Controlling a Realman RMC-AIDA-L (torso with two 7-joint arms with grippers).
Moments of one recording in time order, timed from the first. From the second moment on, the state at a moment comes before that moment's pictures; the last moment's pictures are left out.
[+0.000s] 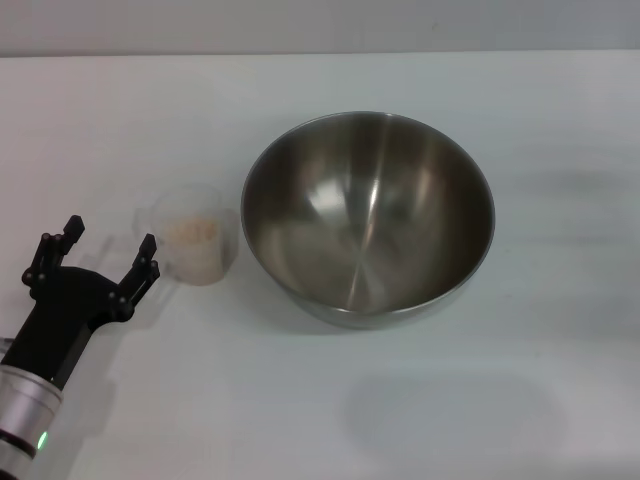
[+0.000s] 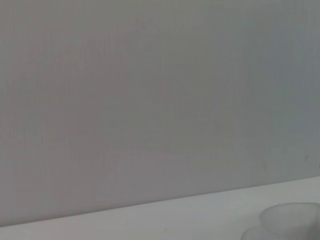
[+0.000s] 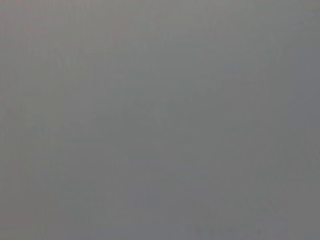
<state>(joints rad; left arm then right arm) -0.19 -2.08 -0.42 -0.32 2.15 1.25 0.04 0.38 1.98 -1.79 -0.07 0.46 -1.54 0.69</state>
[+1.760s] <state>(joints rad) -0.29 -2.08 -0.52 -0.31 2.15 1.11 0.03 0.39 1.98 -1.79 -0.07 0.47 -1.49 0.69</state>
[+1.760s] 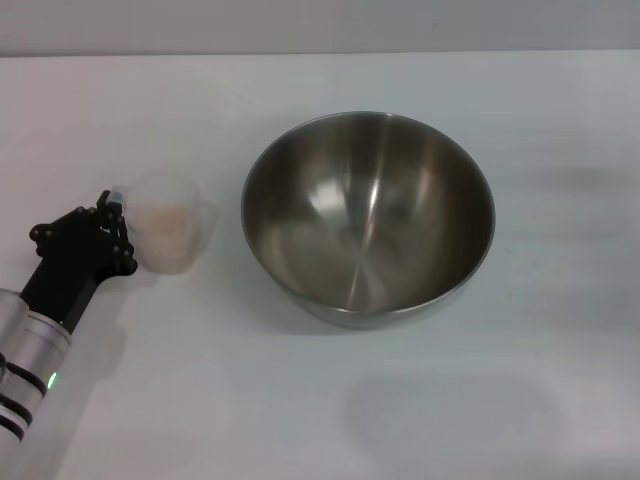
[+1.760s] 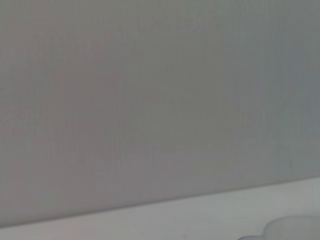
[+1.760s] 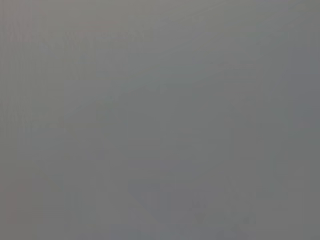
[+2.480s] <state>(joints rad) -0.44 -2.08 -0.61 -0.37 2.23 1.45 0.49 0.38 1.98 -1.79 -0.07 0.46 -1.56 0.69</state>
